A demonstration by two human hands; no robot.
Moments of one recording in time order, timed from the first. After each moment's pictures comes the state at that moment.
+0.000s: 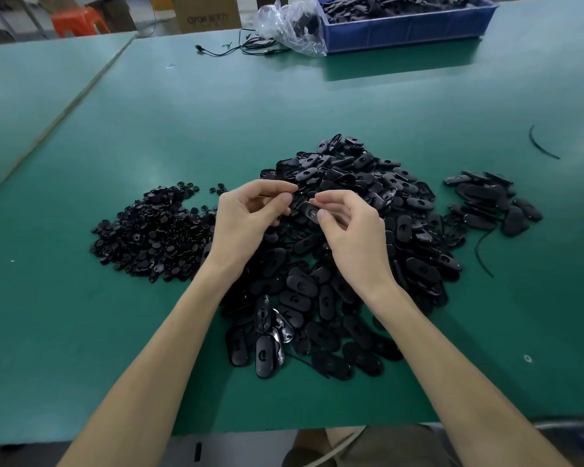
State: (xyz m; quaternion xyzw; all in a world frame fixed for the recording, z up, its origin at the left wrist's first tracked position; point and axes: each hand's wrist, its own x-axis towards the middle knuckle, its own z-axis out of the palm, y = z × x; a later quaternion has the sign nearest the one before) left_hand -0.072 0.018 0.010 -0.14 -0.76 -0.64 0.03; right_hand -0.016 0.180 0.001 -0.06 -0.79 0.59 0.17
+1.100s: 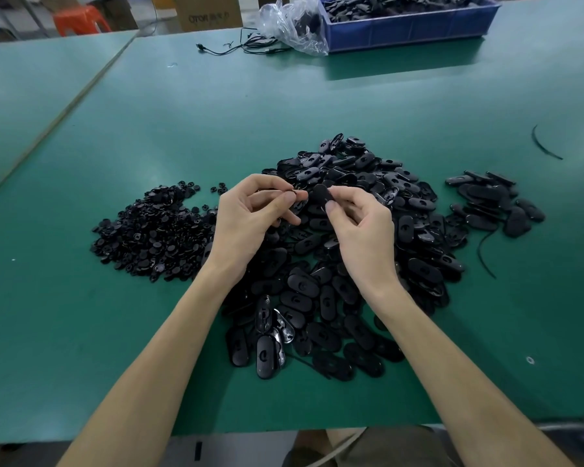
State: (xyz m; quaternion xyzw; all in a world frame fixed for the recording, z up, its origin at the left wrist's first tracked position) left_hand -0.070 0.019 0.011 -0.14 -0.71 -0.69 0.00; right_hand -0.017 0.181 0.003 -0.10 -0.75 0.62 0.19
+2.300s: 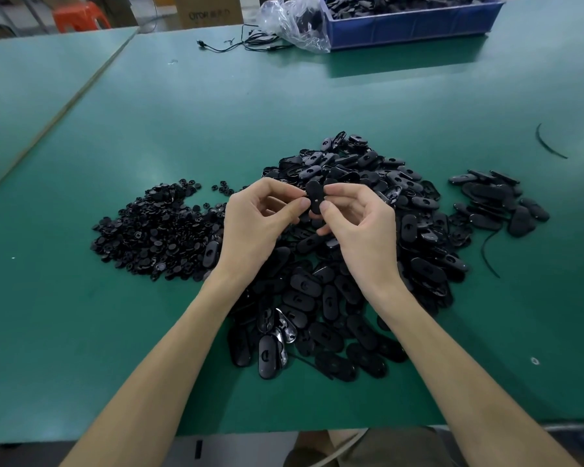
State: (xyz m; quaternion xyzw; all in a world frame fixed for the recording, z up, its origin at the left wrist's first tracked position) left_hand -0.065 0.025 0.009 -0.15 -0.77 -0.62 0.06; right_hand -0.014 0.178 0.004 -0.07 -0.70 0.68 0.19
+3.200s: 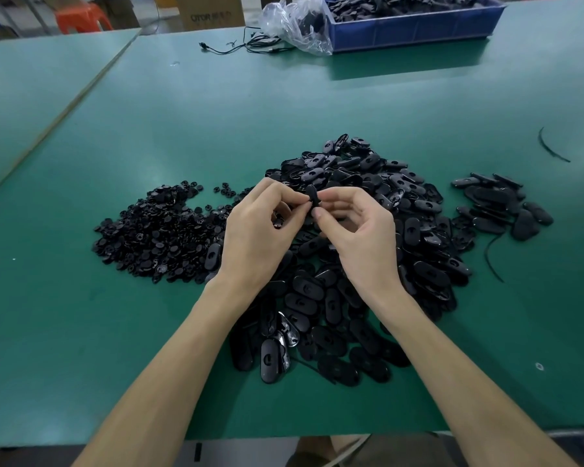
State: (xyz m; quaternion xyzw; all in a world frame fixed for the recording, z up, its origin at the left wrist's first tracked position) left_hand -0.056 0.027 0.010 -0.24 -0.84 -0.43 0.23; right_hand -0.014 0.177 0.001 -0.03 -0.73 0.66 0.19
